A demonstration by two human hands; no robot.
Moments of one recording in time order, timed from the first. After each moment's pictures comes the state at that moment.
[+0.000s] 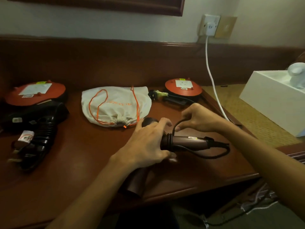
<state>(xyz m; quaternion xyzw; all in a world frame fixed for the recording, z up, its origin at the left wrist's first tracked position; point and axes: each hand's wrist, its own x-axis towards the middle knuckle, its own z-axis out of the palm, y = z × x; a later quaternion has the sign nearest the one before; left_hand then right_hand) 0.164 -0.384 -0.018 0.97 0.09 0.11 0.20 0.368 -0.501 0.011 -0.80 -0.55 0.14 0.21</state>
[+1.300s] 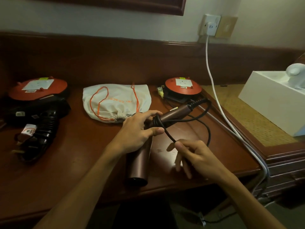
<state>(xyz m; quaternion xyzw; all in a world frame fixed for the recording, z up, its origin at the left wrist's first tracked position) 0.156 -0.358 -0.025 0.89 0.14 0.19 0.39 0.270 -0.568 -0.037 -0.68 -0.50 0.27 0.47</state>
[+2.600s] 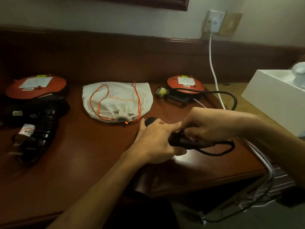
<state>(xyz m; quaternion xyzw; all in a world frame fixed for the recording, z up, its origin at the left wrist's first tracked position) 0.163 -0.401 -0.003 0.96 0.11 0.06 0.24 0.305 -0.522 0.075 -0.78 -0.57 0.25 0.02</state>
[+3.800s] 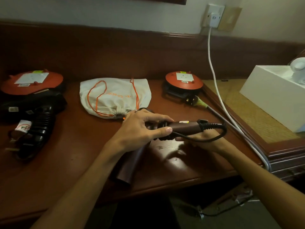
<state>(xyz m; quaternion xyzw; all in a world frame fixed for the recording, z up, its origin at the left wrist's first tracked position) 0.153 -0.362 -0.022 0.88 0.08 0.20 0.42 0.334 -0.545 -0.035 -0.78 -0.46 0.23 0.36</state>
